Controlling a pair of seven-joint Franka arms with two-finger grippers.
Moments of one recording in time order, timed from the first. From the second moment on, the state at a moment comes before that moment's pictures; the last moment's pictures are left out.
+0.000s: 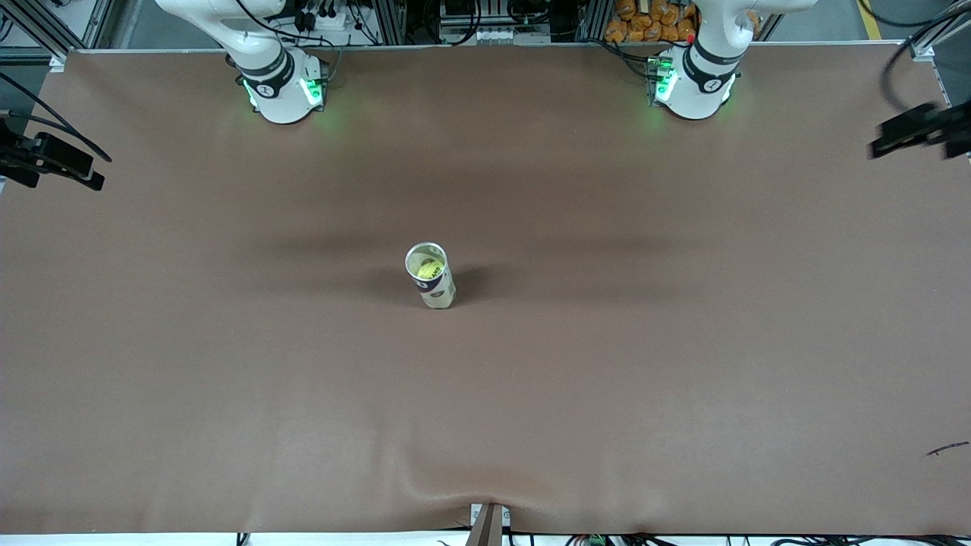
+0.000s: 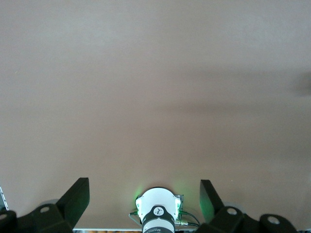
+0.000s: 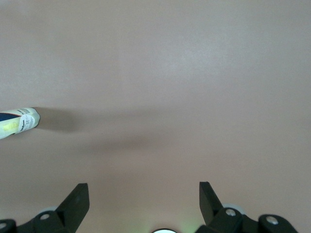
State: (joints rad) left arm -0.09 0.07 0.18 -1.29 -0.03 1.18 0.04; right arm -0.01 -0.03 -0.06 -1.53 0.04 1.44 0.01
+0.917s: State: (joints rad) left arm -0.02 0.03 0.06 -1.43 0.06 1.41 0.02; right arm -0.02 -0.03 -0.06 -1.53 0.04 1.44 0.01
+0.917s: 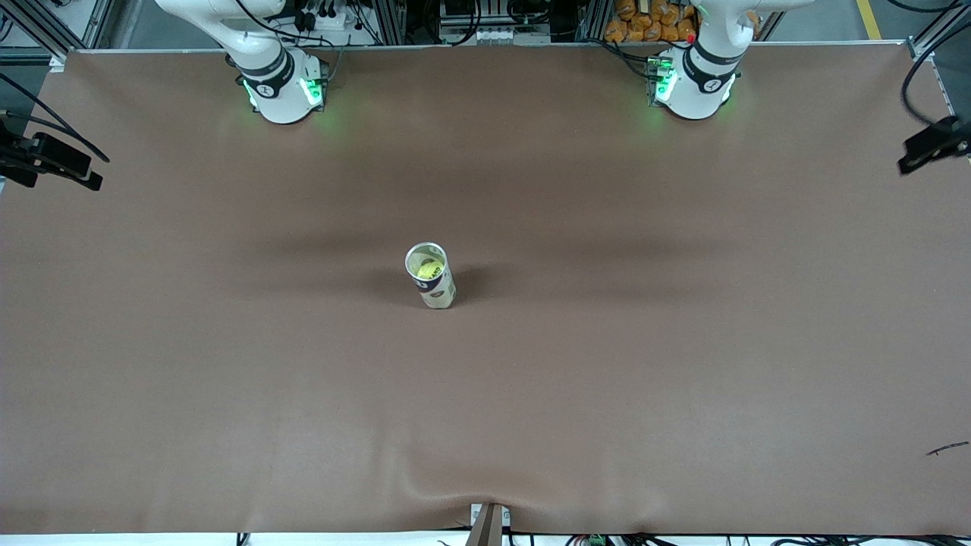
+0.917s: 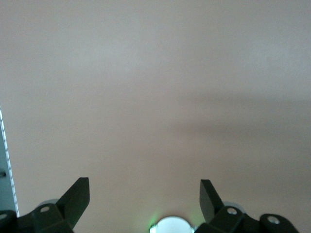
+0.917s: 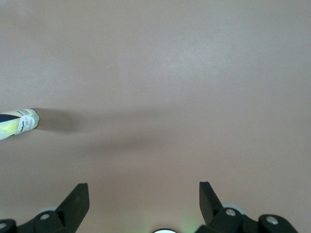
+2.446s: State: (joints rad) left arm 0.02 0.03 -0.03 -1.53 0.02 1.51 -0.06; right arm -0.02 -0.03 -0.06 -1.53 0.04 1.44 0.01
